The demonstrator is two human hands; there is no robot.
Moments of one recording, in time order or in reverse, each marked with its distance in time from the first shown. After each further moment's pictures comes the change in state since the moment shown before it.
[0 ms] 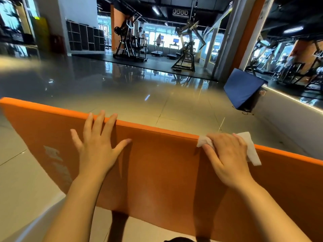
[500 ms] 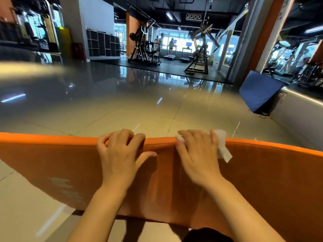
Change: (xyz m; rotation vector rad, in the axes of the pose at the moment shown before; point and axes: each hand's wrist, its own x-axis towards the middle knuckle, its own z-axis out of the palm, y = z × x) left_hand -0.044 -0.005 -0.059 0.023 0.190 0.212; right_hand 0.000 -0.137 0.023 0.030 -0.125 -0.004
